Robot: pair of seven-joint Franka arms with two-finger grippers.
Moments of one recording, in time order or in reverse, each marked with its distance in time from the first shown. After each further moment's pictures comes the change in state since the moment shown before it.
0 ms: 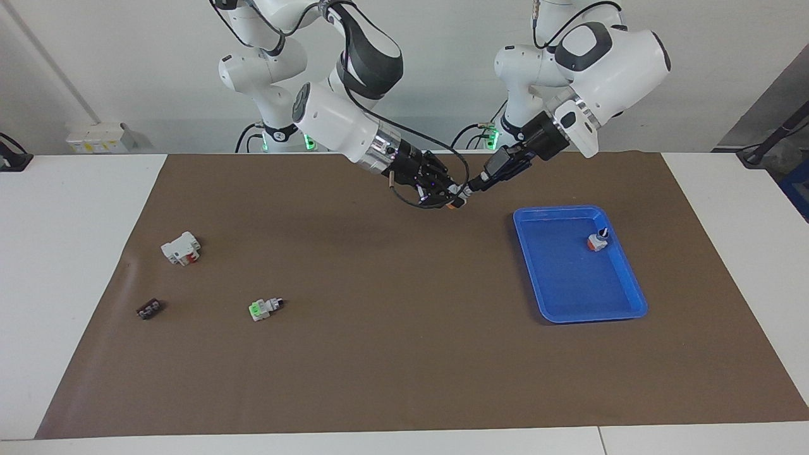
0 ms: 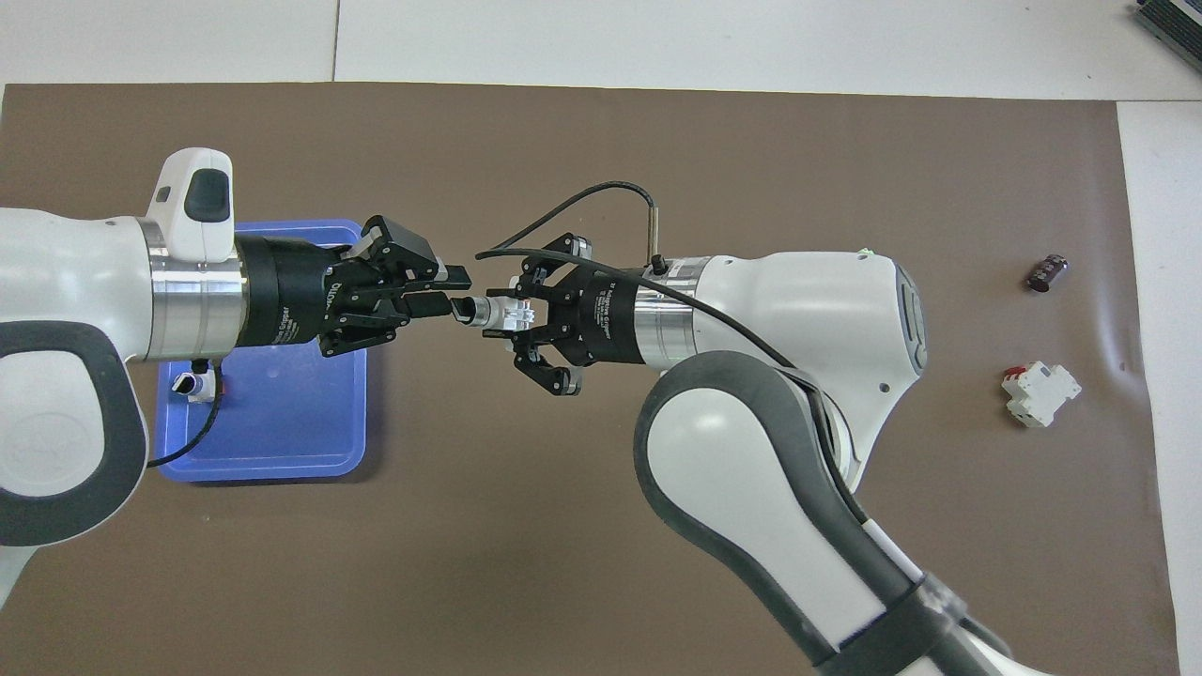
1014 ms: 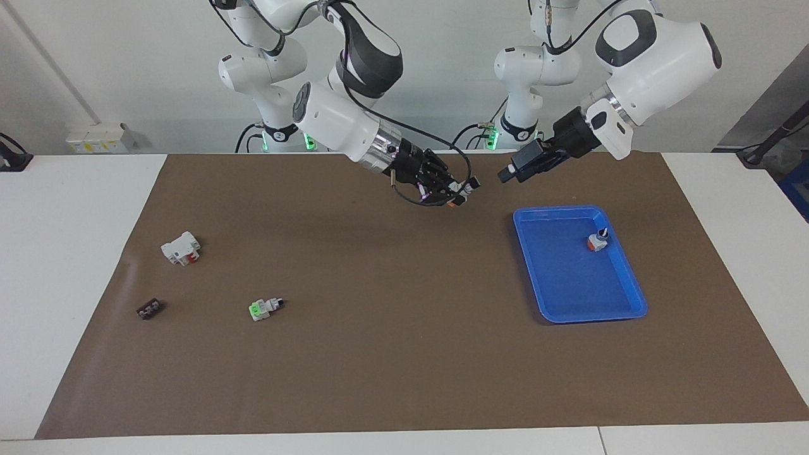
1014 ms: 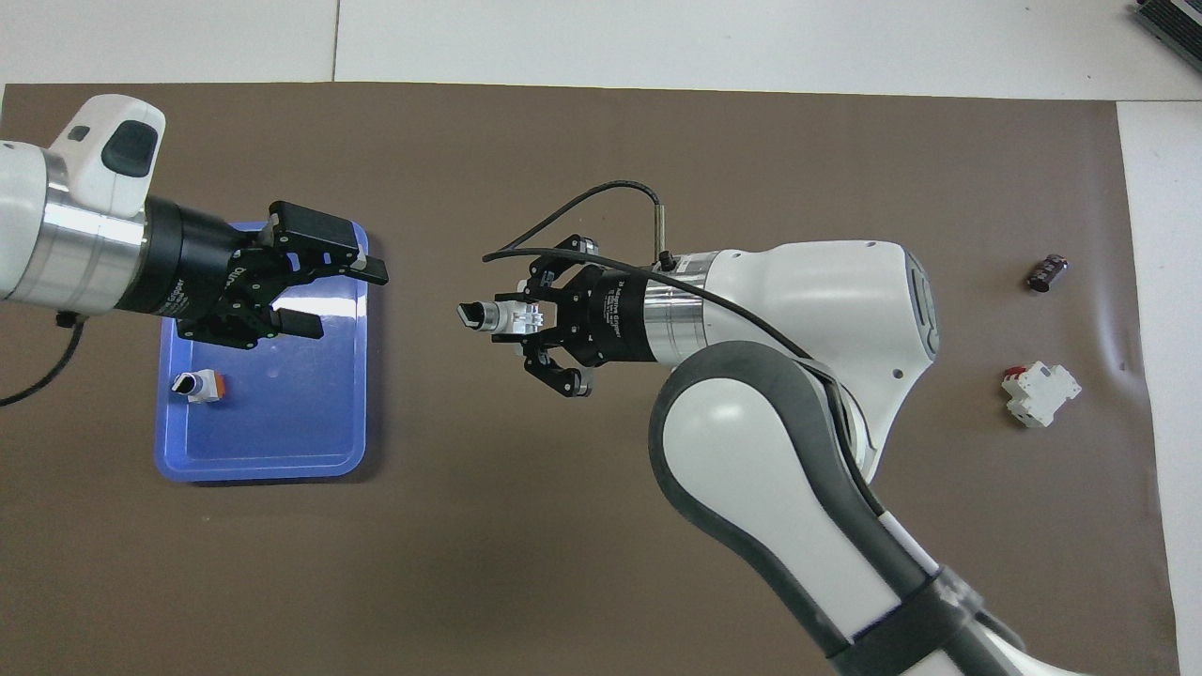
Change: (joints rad) left arm 0.113 0.045 -0.002 0.116 0.084 -0.248 0.012; right arm 0.000 -0.002 0.008 0.002 -0.003 -0.010 0.000
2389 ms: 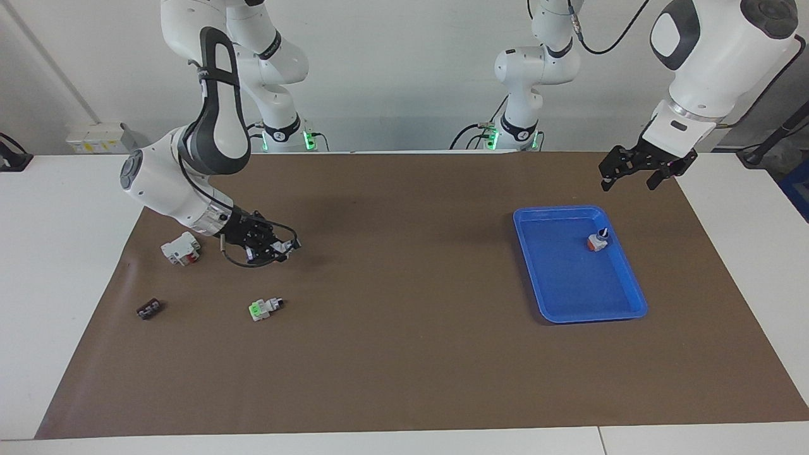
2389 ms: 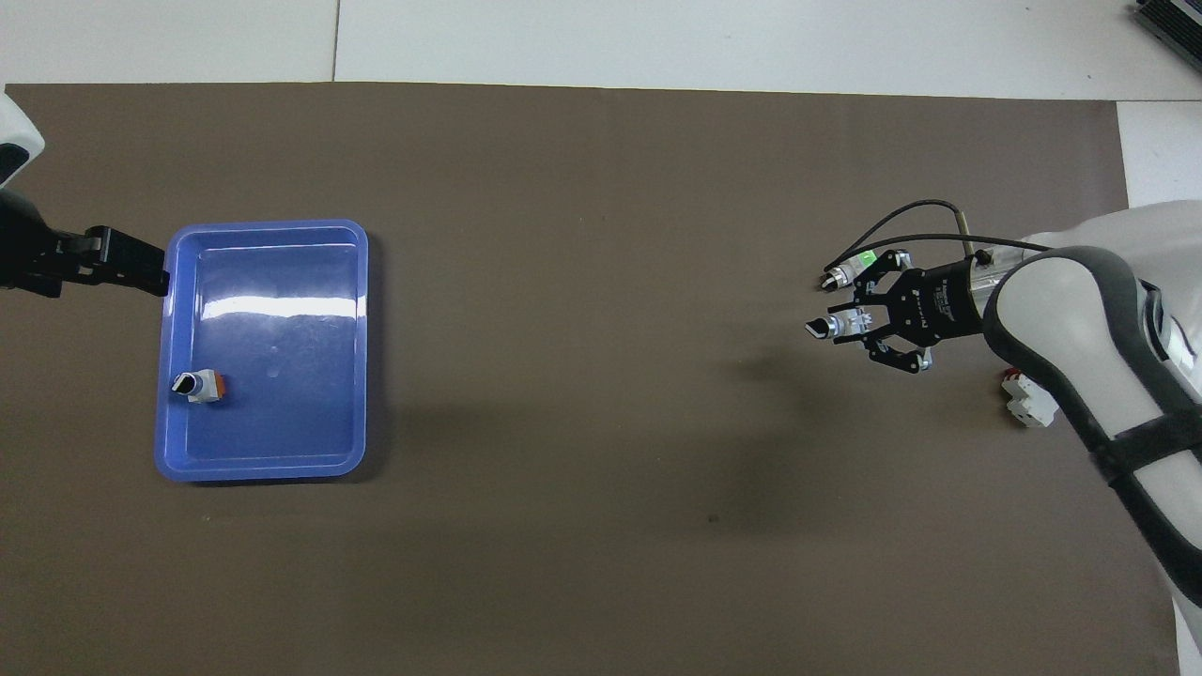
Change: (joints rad) left arm 0.096 0.125 0.031 0.302 0.752 -0.282 0.474; right arm -0.481 0.001 -0.081 -0.165 -0.382 -0.360 -0.395
